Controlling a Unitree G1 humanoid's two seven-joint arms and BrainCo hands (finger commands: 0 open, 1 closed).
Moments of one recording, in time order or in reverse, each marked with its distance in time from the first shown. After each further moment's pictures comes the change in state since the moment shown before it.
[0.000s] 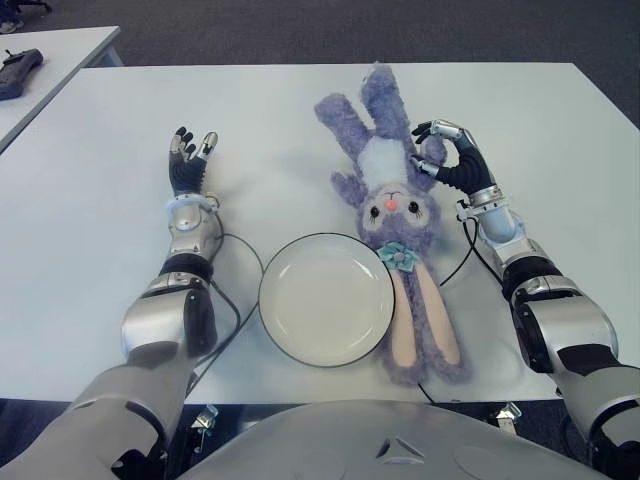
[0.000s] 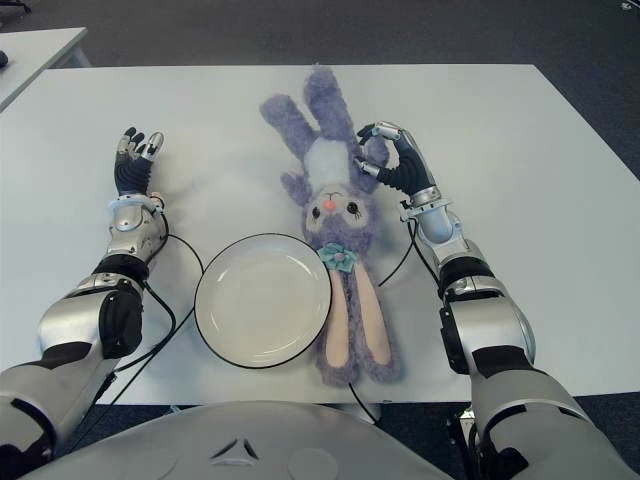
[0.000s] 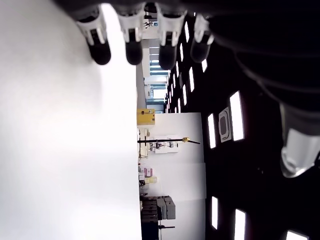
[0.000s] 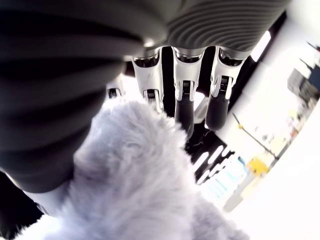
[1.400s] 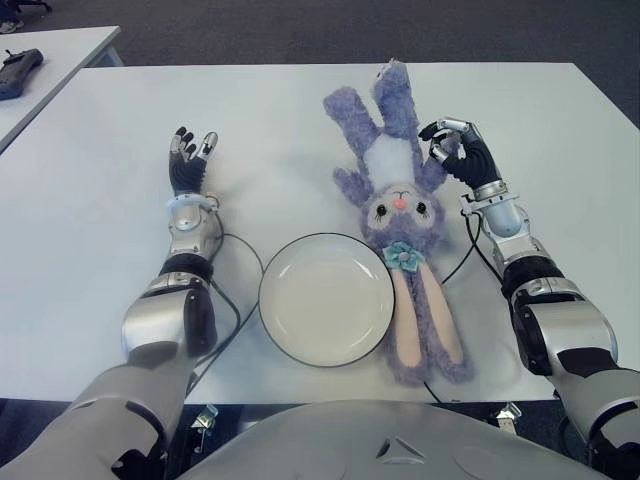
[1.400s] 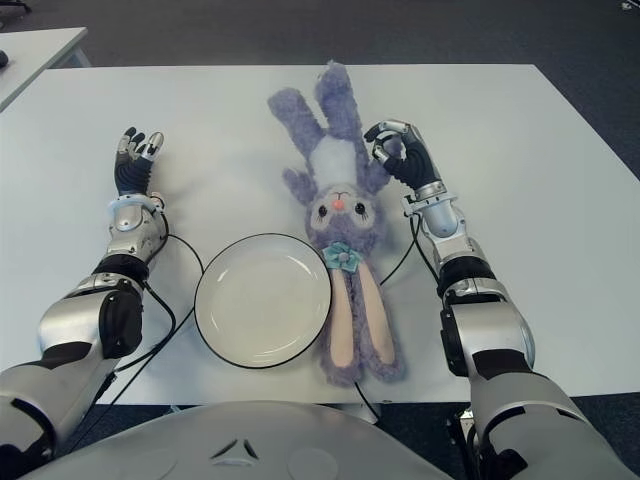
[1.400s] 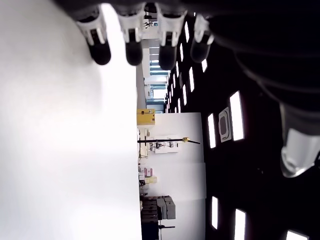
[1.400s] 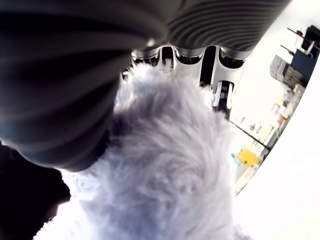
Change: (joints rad) left arm 0.000 0.000 0.003 0.000 0.000 0.000 0.000; right arm 0.021 -0.015 -0.028 -0.081 0.003 0.103 -0.029
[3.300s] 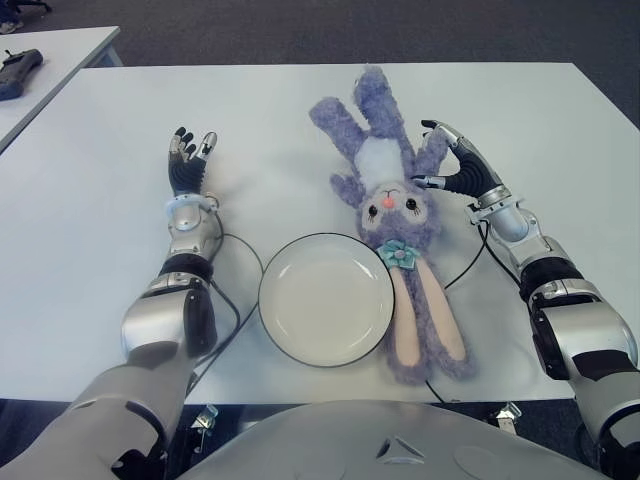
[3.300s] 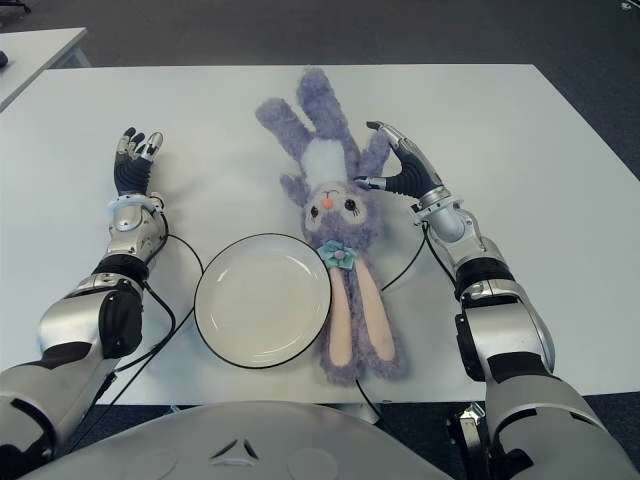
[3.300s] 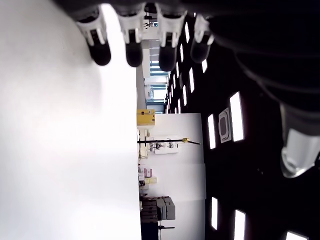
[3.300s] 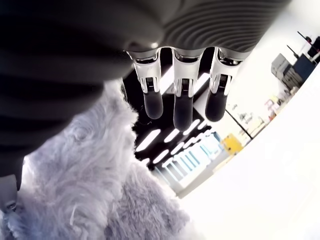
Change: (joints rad) left arm 0.000 0.000 0.004 0.000 0.000 0.000 0.000; right arm 0.010 -0.085 0.092 -0.014 -0.155 0.036 -0.008
